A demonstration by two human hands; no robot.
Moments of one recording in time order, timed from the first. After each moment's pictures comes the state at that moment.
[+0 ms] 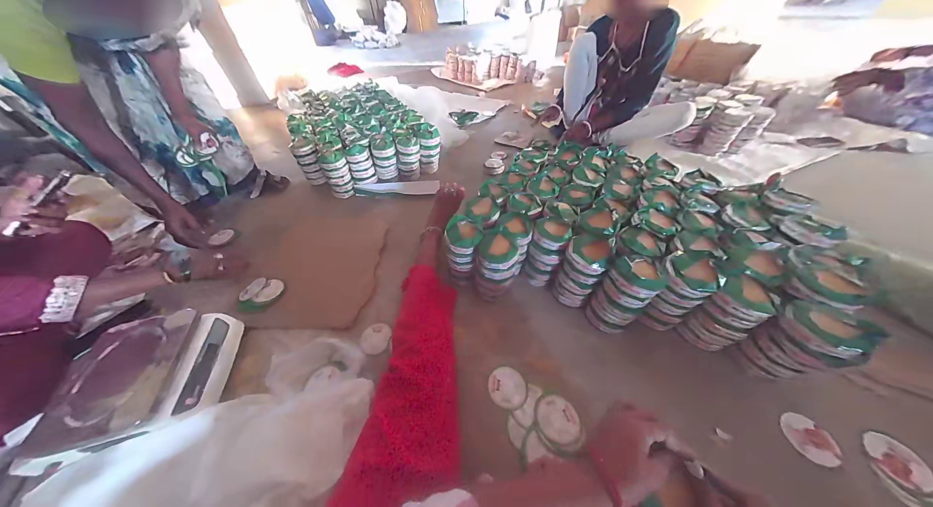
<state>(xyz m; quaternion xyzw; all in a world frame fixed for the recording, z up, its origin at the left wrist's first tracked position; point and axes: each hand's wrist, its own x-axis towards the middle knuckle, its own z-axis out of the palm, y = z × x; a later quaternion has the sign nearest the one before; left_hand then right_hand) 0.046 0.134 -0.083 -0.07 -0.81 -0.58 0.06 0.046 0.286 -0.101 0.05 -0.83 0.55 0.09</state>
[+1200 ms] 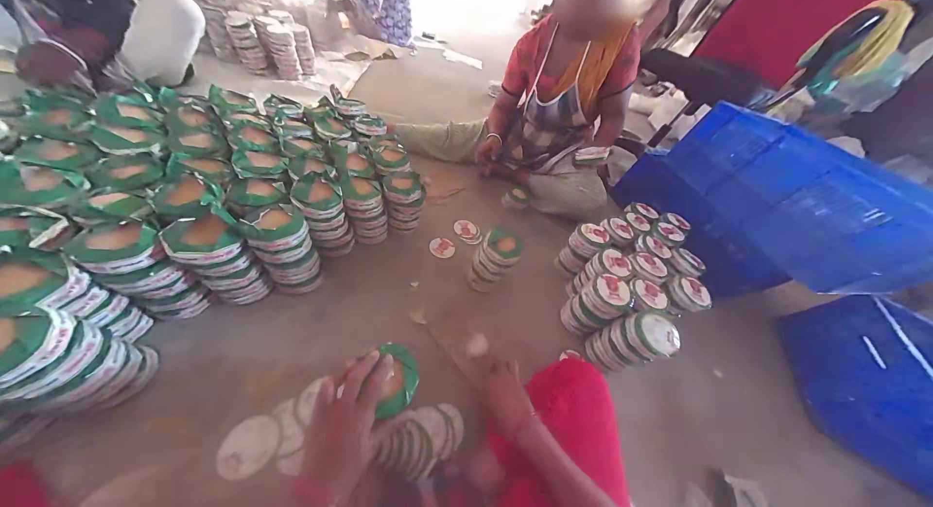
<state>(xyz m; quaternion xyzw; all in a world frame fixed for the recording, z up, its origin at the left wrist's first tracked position) 0.086 0.113 -0.119 -0.29 -0.90 -0.23 0.22 0.130 0.379 -0.113 -0.17 -0.95 0.13 -0.21</state>
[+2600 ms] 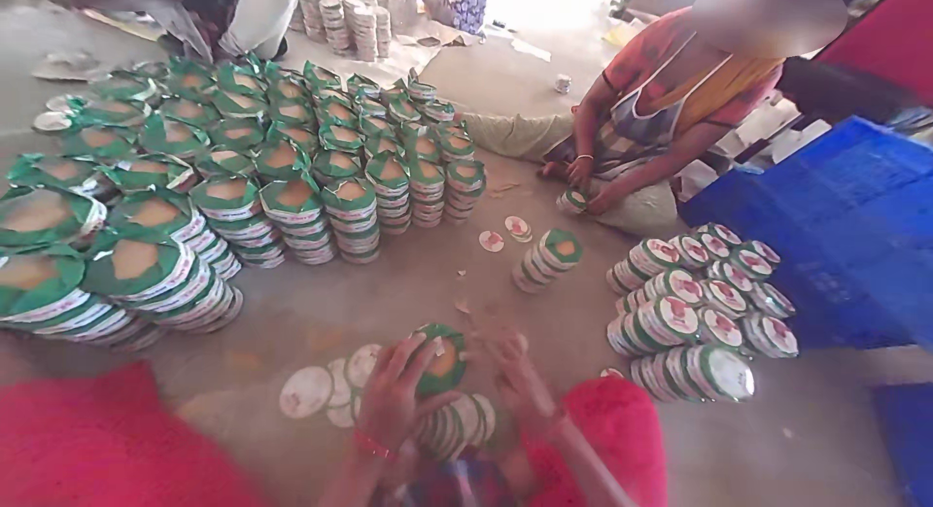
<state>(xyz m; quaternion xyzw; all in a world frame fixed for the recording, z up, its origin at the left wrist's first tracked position) 0.082 0.113 -0.131 -0.24 -0.87 -0.33 0.28 0.111 0.352 -0.094 0.17 -0.91 0.37 0.05</state>
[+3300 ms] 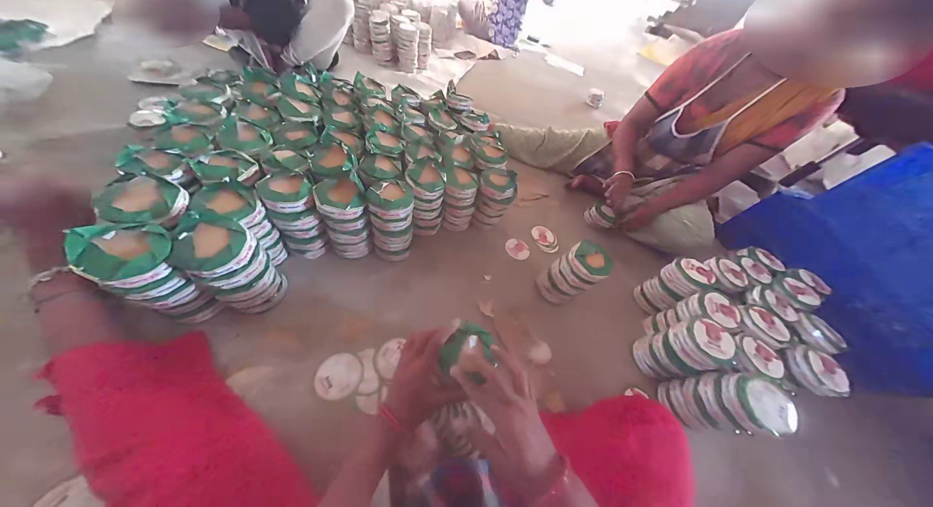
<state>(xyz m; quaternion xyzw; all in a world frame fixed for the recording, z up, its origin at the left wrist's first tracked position) 0.074 0.098 -0.133 -0.24 -0.84 -0.47 0.17 0.149 0.275 -0.070 0.20 -0.94 0.25 0.12</state>
